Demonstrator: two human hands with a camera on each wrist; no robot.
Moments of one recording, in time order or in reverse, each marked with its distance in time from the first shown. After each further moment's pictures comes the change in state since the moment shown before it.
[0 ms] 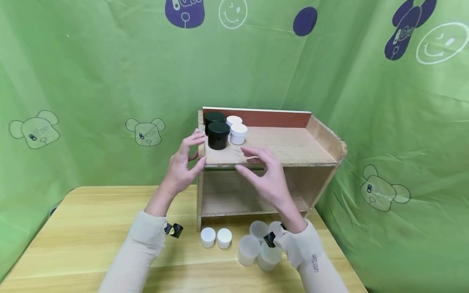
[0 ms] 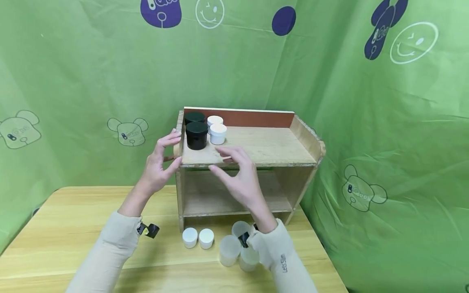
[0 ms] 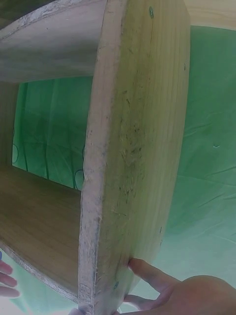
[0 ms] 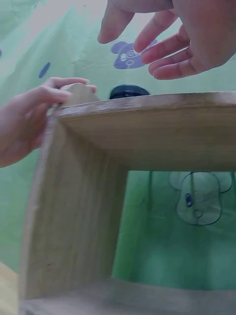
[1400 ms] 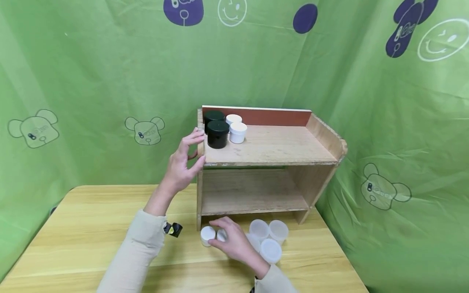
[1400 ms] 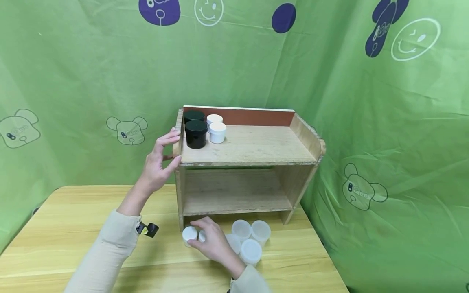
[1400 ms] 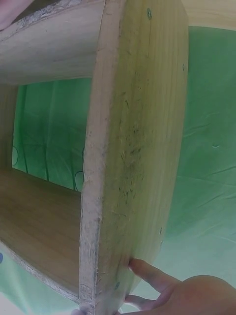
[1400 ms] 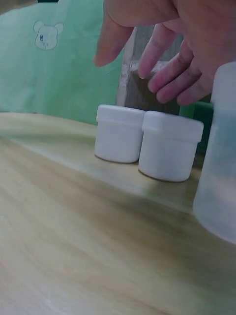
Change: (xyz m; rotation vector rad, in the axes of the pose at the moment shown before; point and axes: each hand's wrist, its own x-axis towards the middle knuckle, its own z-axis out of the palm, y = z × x) left_hand 0.000 0.000 0.000 0.001 -0.005 -0.009; right_hand -0.148 0.092 0.105 -0.262 -0.461 0.304
